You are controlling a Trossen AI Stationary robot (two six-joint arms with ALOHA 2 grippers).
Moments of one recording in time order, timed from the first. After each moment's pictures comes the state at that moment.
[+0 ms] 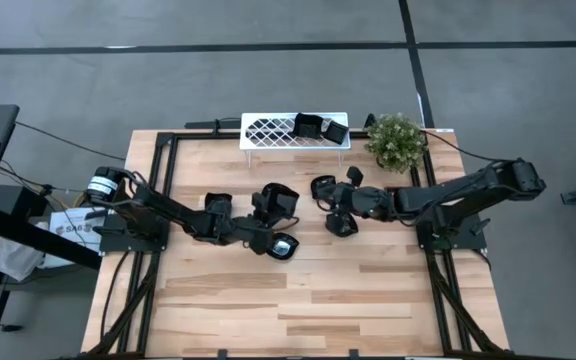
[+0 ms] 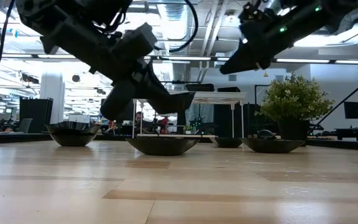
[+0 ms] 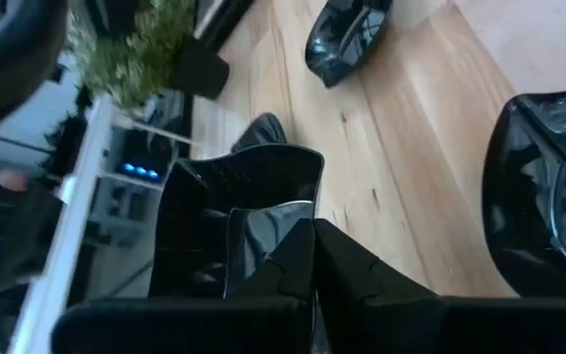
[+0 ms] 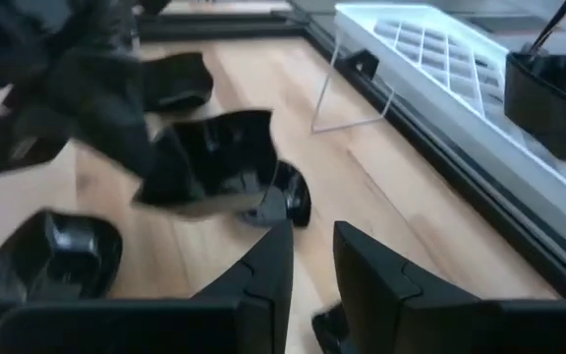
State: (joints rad) left arm -0.22 1.81 0.67 0.47 -0.62 0.75; right arm 0.07 1.22 0.63 0.15 0.52 0.09
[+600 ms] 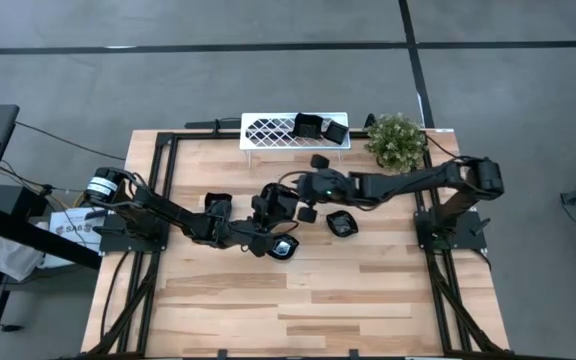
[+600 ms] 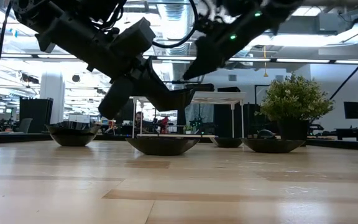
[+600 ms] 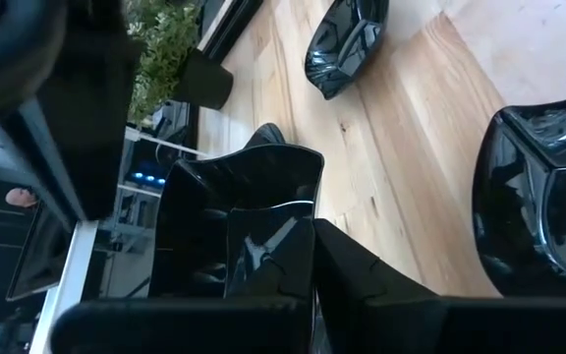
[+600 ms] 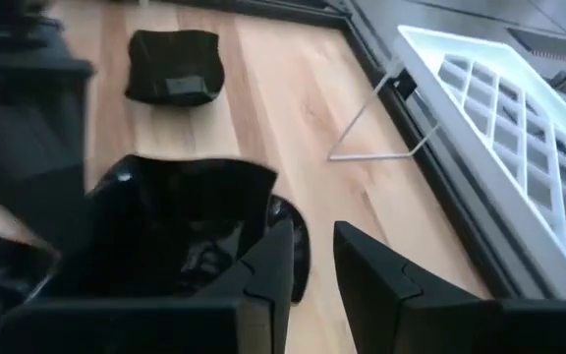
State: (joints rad) left arm -0.26 1.81 0.67 0.49 -0.65 0.77; right arm -0.07 1.56 0.99 0.04 0.34 -0.16
